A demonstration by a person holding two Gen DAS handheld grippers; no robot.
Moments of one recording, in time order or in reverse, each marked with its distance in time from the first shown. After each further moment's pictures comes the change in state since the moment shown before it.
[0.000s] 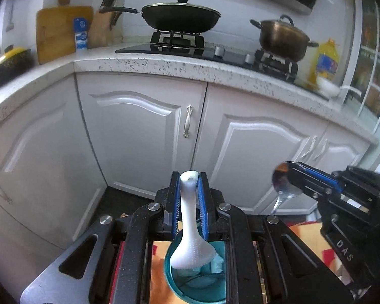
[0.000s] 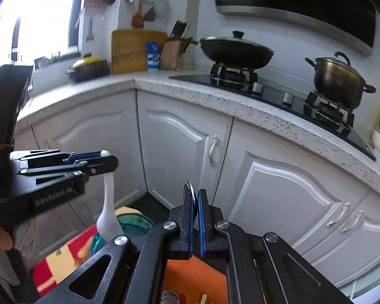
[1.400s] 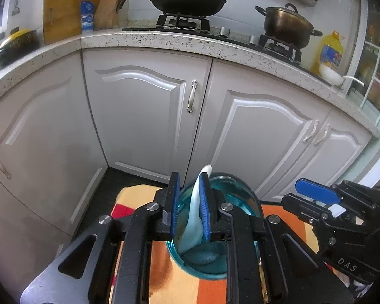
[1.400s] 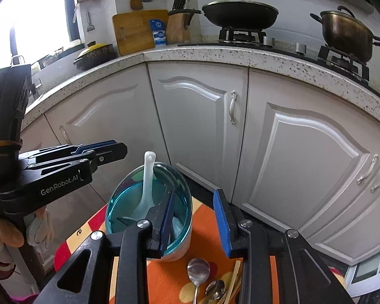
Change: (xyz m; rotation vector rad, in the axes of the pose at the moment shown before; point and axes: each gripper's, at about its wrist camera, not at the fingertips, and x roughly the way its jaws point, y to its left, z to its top) left arm -0.010 0.001 -0.040 -0.039 0.074 0.000; right arm 0.000 -0.001 -0.056 0.142 0.119 0.144
